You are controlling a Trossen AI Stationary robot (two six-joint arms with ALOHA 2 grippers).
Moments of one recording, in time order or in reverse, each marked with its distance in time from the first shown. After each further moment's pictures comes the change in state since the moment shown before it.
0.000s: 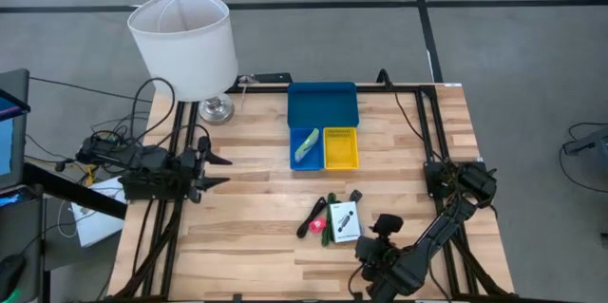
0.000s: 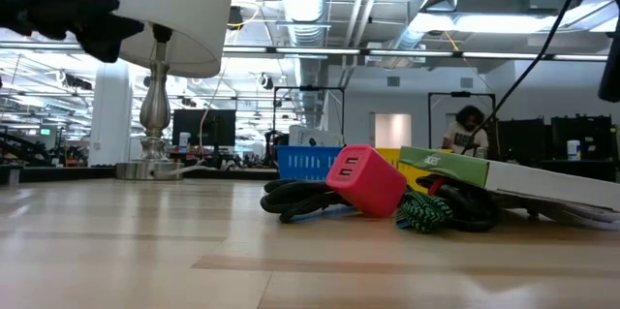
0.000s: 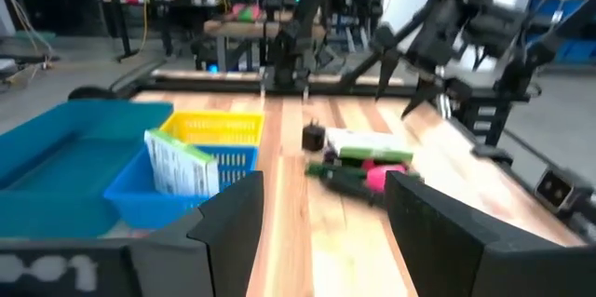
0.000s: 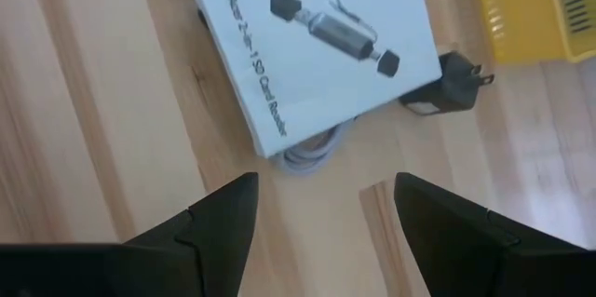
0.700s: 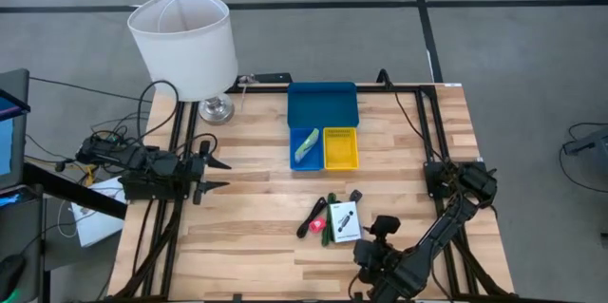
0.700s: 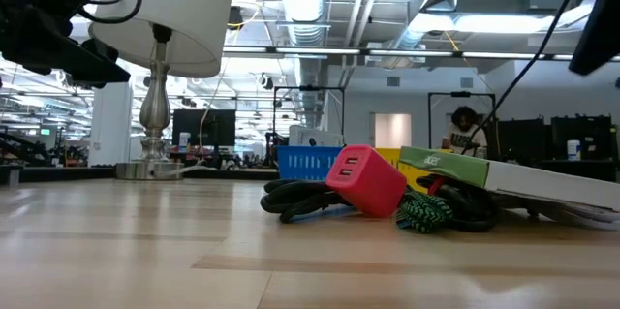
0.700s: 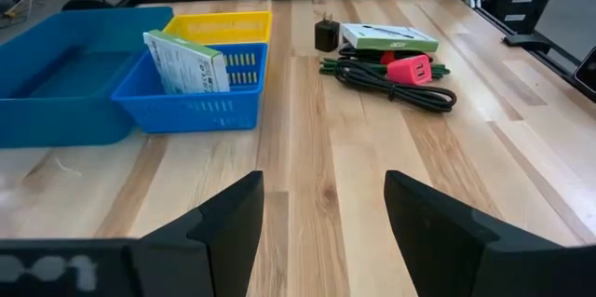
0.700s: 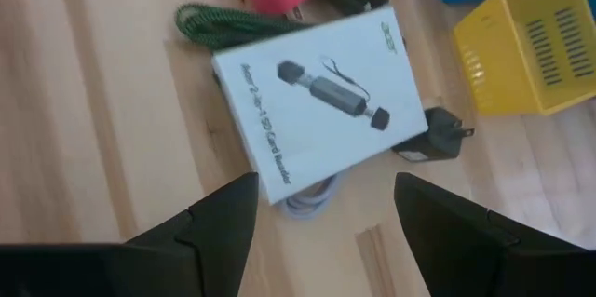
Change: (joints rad) left arm 0.000 0.000 0.008 -0.278 -0.002 0.002; right arm 0.010 0.000 0.037 0.010 0.107 -0.028
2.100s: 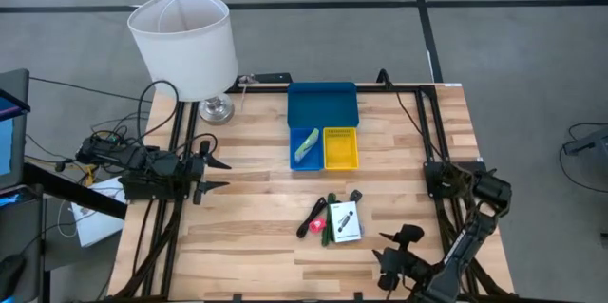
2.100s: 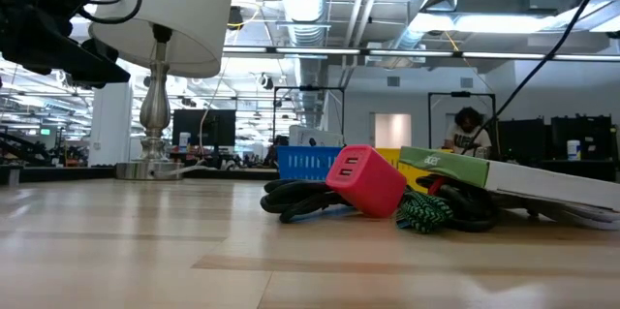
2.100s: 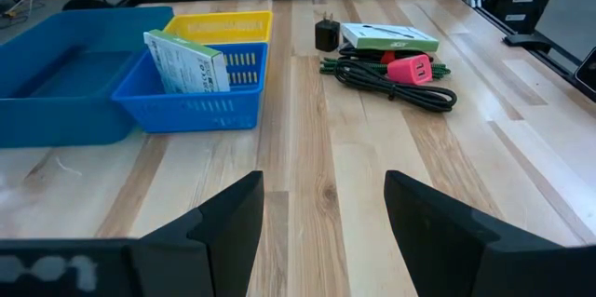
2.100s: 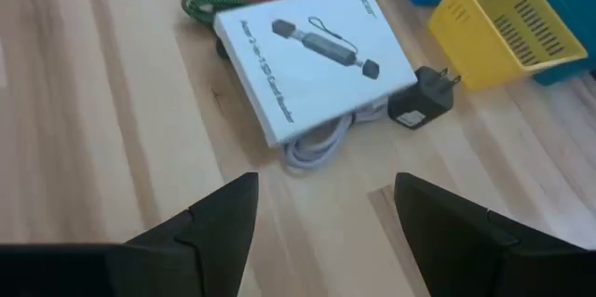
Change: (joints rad) left arm 0.000 0.000 -0.002 0.000 0.000 0.000; right arm 0.221 -0.001 -0.188 0.023 0.175 0.373
